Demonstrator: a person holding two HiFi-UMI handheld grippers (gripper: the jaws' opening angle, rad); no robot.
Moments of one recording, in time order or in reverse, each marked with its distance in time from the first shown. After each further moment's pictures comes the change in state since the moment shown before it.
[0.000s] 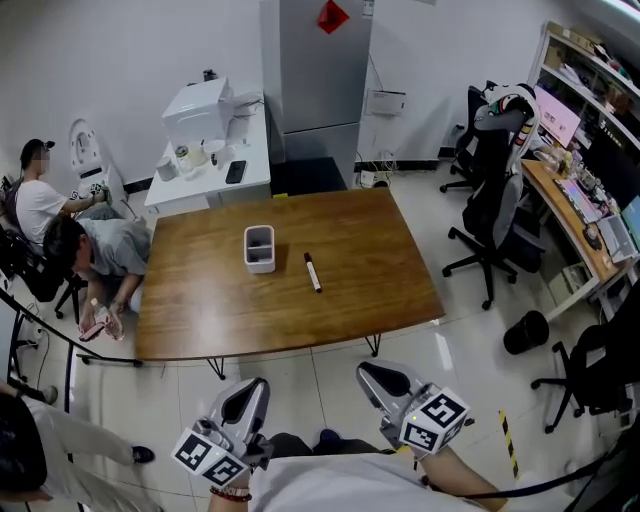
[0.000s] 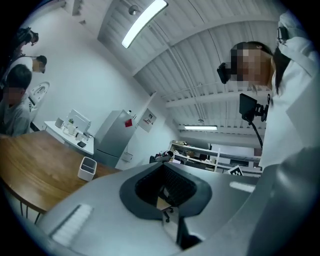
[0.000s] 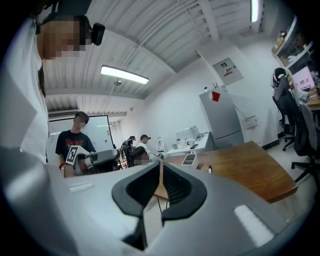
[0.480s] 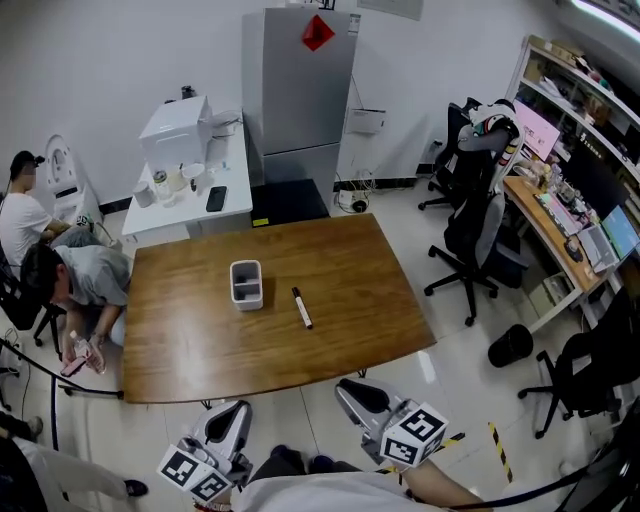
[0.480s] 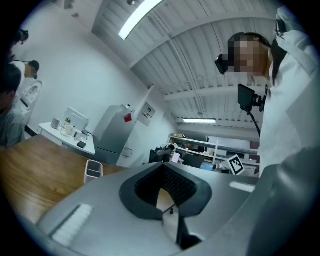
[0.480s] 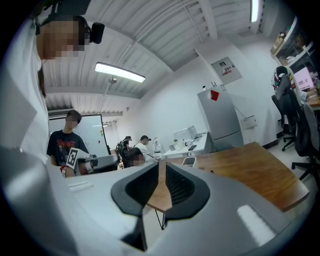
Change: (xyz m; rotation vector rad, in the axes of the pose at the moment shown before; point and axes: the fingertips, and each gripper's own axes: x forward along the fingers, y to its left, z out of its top) left arm 0.019 0.073 0.013 0.032 0.100 -0.038; right arm 0.072 -0.014 0.012 0.023 0.010 -0.037
